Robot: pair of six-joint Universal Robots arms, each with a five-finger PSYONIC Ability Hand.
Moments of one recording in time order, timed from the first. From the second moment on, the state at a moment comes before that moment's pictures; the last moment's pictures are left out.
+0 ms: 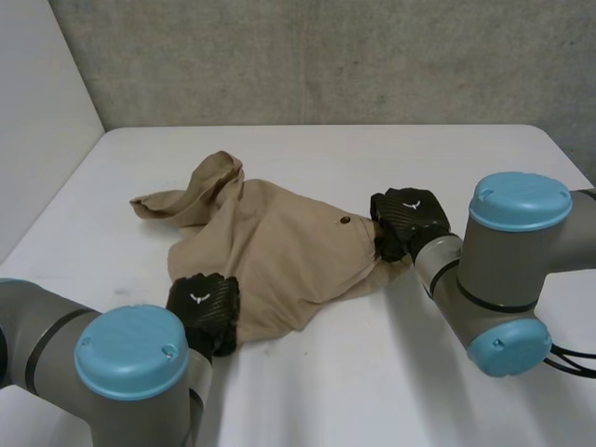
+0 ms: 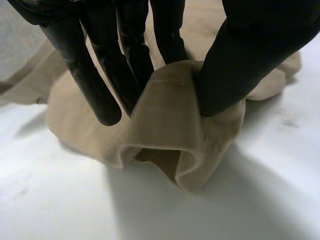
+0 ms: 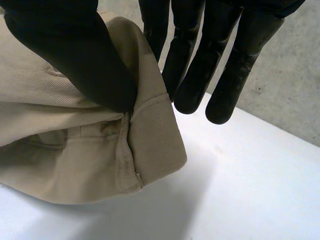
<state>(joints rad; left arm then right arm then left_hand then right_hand) 3.98 -1.99 -1.85 3.49 -1.97 3.20 2.08 -1.01 1.43 -0.17 1.55 3.02 1.15 1.15 1.16 1.17 0.96 0.95 1.17 1.18 1.19 0.99</state>
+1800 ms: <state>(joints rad) 4.26 -2.51 -0.97 4.04 -1.75 3.68 2.07 -0.64 1.05 -0.71 1.67 2.35 0.86 0.90 0.92 0.93 0.72 0.59 0.74 0.74 0.74 0.61</state>
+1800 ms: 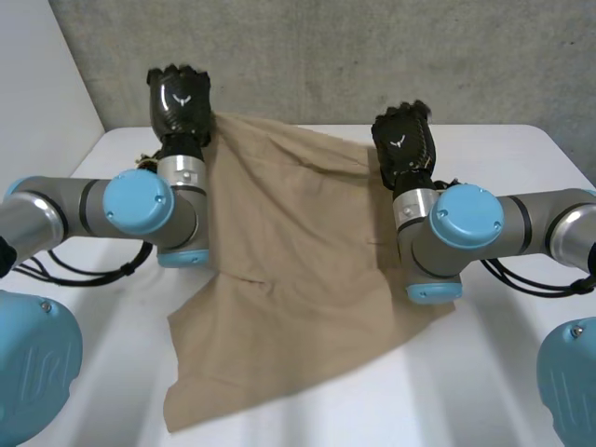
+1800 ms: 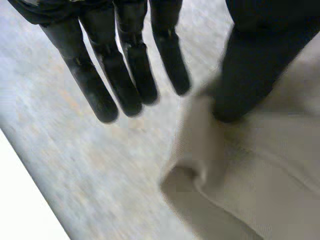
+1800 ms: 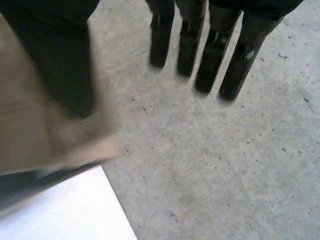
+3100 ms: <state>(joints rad) 3.99 -1.59 -1.98 2.98 -1.65 3.14 1.74 -1.16 1.66 0.23 1.02 2.40 0.51 0.51 0.51 0.51 0.33 0.57 0.65 0.64 0.65 0.49</state>
